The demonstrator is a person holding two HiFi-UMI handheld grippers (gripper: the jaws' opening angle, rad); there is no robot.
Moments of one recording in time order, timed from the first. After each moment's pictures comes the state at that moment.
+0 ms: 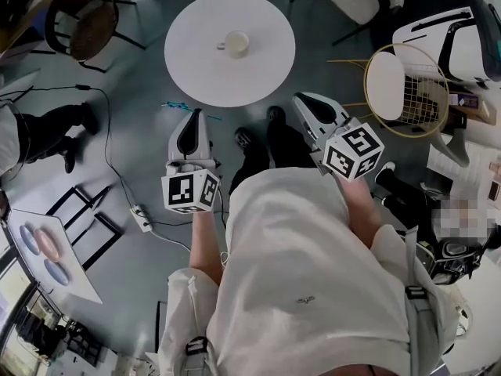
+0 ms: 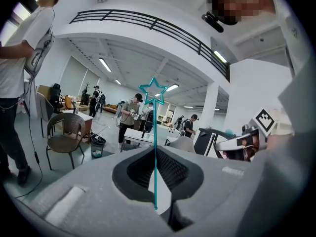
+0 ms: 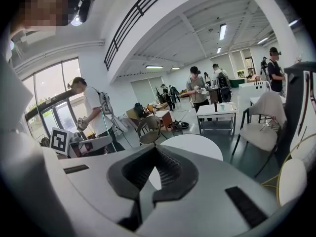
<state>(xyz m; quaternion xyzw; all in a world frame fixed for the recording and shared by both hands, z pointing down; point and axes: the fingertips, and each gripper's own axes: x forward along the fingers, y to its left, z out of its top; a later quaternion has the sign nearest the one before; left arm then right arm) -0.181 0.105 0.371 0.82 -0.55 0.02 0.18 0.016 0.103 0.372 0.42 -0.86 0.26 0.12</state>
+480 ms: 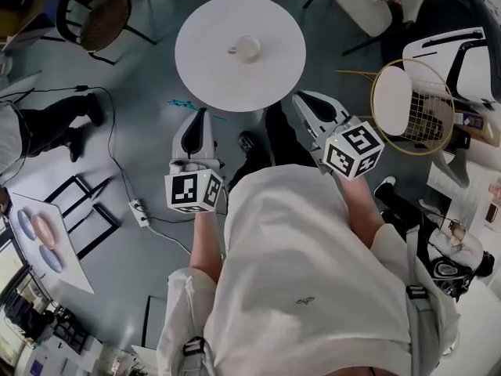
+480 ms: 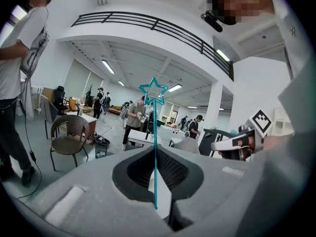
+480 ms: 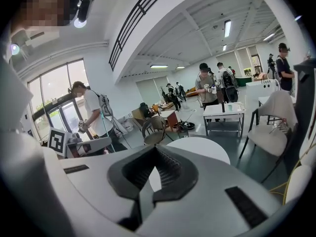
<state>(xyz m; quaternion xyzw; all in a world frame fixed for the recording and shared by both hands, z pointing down) -0.177 0.096 0.370 0.80 -0.57 0.02 0.17 0.009 0.076 0.376 0.39 -0.88 0.26 0.12</state>
